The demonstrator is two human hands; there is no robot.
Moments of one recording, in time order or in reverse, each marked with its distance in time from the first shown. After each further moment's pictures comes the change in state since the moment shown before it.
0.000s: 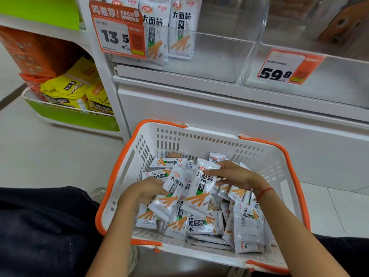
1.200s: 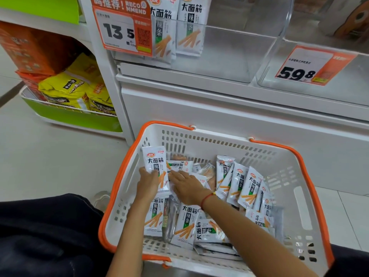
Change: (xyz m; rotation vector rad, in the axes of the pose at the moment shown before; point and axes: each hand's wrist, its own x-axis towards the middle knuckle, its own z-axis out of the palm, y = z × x) left_hand 0.044 -0.014 -0.004 -0.407 0.561 0.198; right_hand 0.108 0.024 0.108 -1.233 0.075 -0.376
